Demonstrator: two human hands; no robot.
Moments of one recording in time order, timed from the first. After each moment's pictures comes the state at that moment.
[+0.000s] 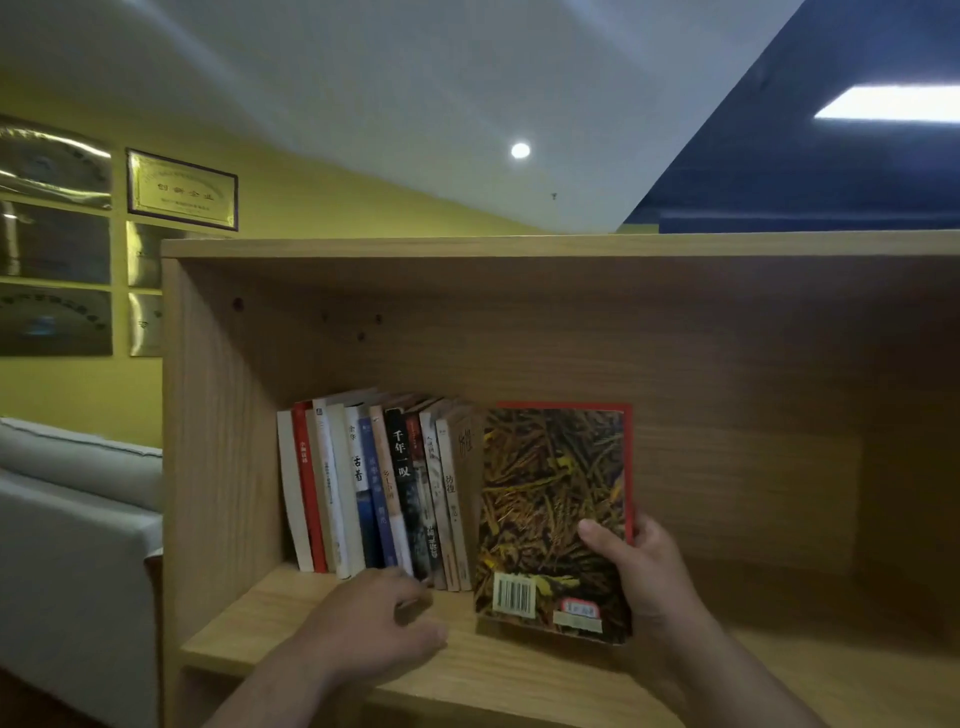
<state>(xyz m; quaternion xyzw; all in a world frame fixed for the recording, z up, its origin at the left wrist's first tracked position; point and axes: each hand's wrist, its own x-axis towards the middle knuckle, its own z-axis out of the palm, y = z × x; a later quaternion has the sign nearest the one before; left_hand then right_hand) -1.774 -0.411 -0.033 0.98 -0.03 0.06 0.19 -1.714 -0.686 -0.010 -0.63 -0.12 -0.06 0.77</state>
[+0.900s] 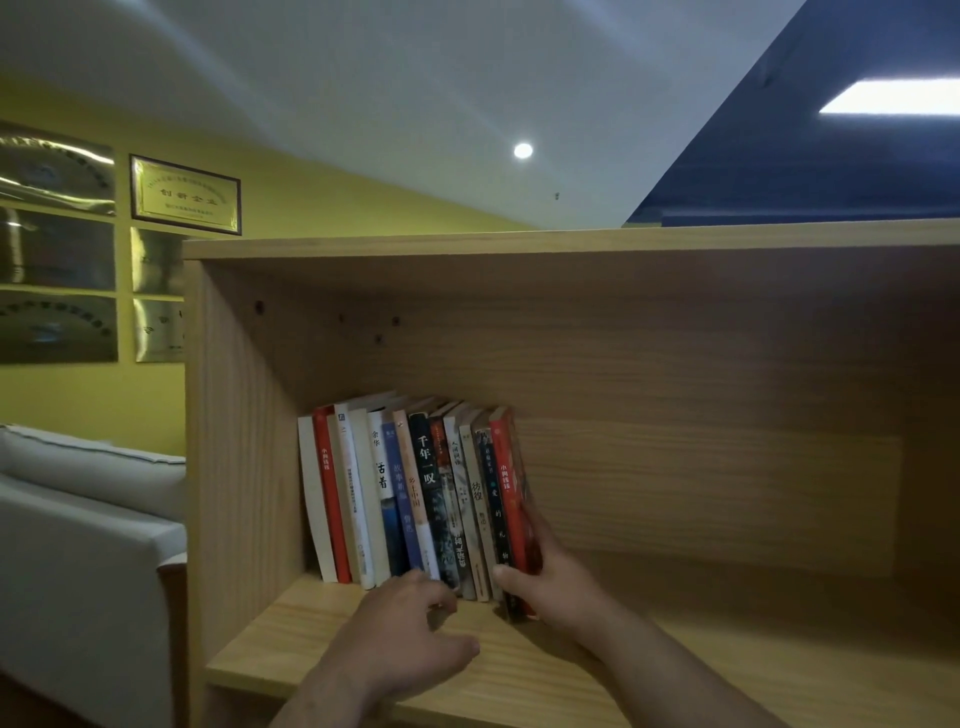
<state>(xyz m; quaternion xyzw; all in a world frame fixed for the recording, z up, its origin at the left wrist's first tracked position) -1.765 -0.413 -0.039 0.97 0.01 0.10 0.22 -1.680 -0.600 -0.035 -0.80 -0.26 0.03 0.54</state>
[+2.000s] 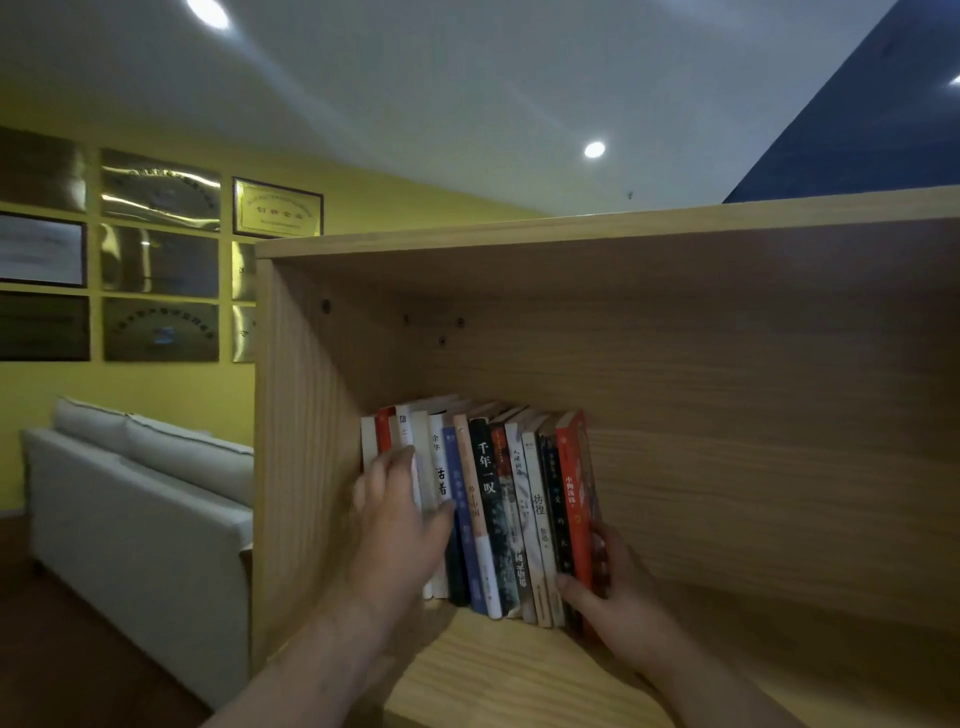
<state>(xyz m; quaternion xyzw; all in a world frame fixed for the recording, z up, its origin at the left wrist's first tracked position) -1.734 -0.365 0.000 0.84 0.11 0.45 0.30 -1.631 -0.590 -0.058 -0.84 -0.23 -0.04 0.50</state>
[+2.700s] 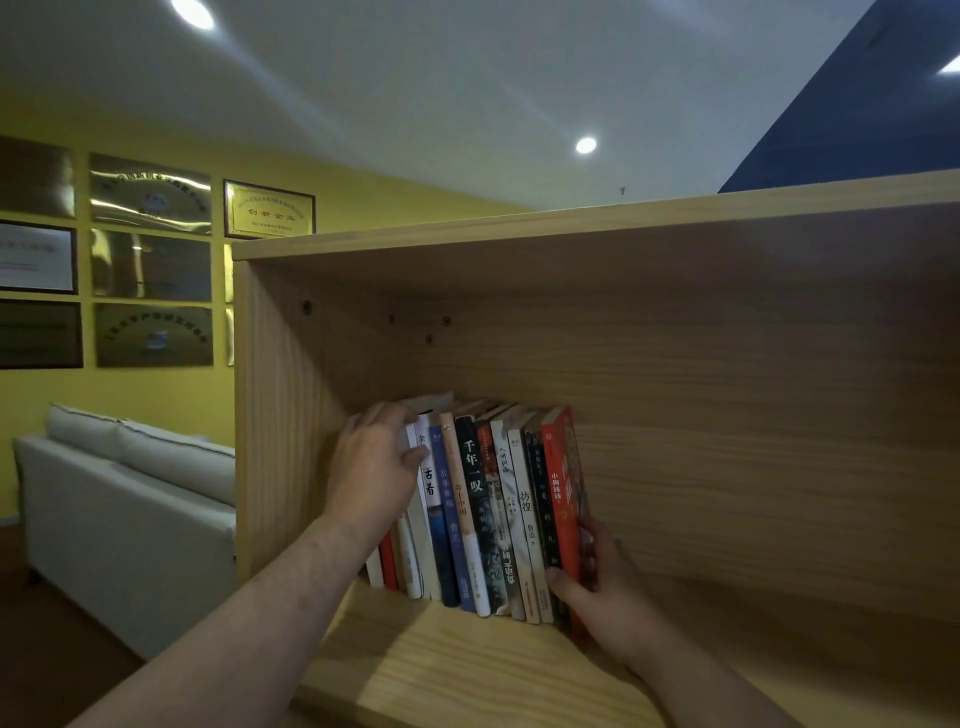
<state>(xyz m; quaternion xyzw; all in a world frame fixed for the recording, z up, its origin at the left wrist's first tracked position) -1.724 -0.348 0.056 0.85 0.09 0.48 0.19 -1.626 -0.590 -0.063 -0.82 -0.24 -0.04 0.52</state>
